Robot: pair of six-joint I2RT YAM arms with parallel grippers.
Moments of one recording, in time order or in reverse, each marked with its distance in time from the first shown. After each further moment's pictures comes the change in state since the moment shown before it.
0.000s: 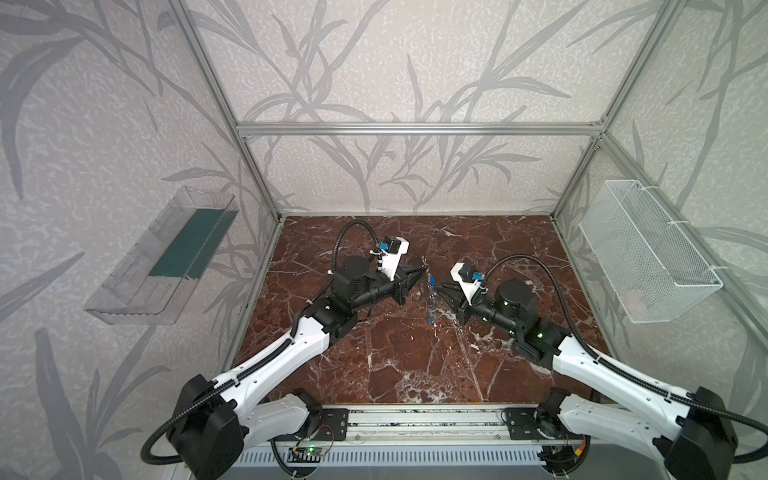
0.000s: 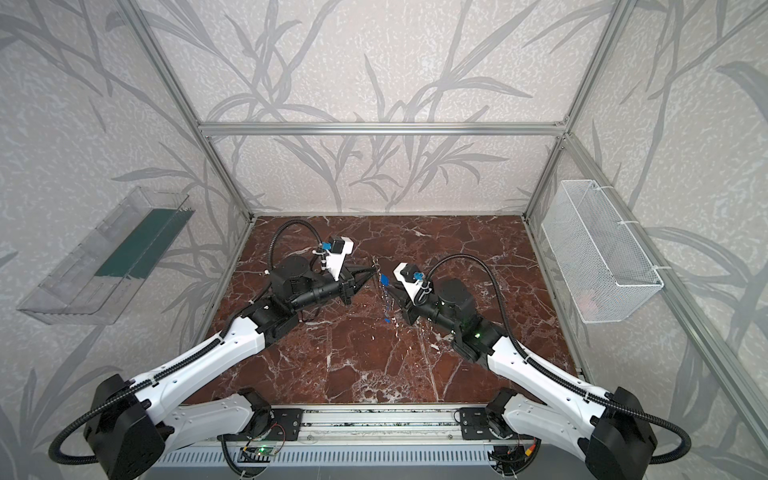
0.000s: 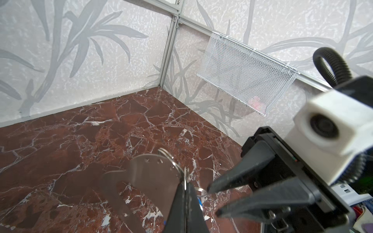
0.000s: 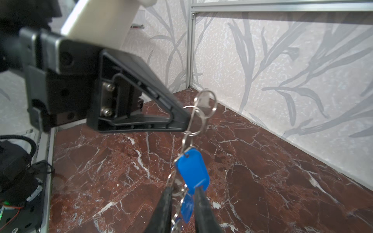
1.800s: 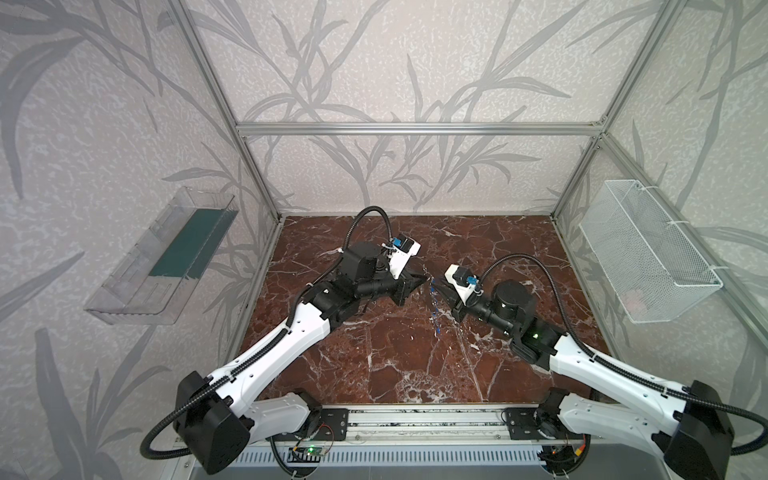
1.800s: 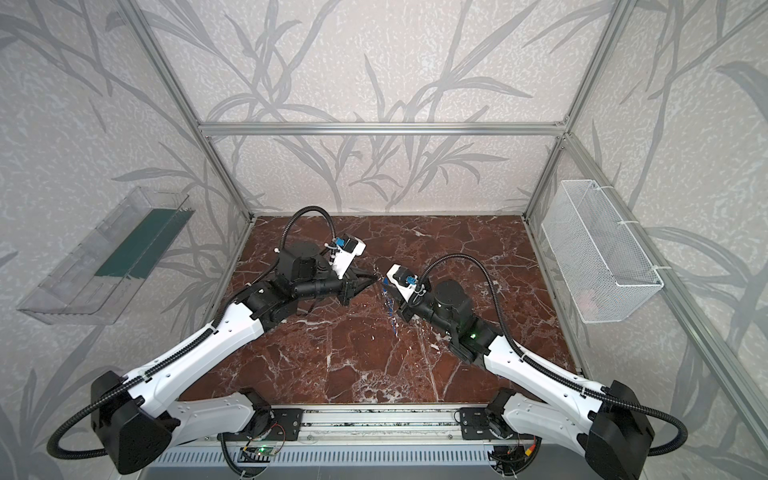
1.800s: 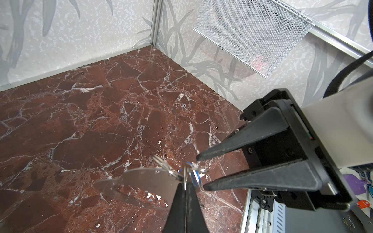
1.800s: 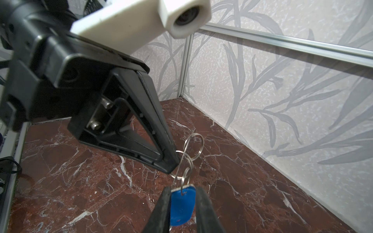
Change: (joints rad) left arm 0.000 0.056 0.238 -0.482 0.077 0.158; right arm 0.087 0.043 0.020 0.068 0.098 -0.185
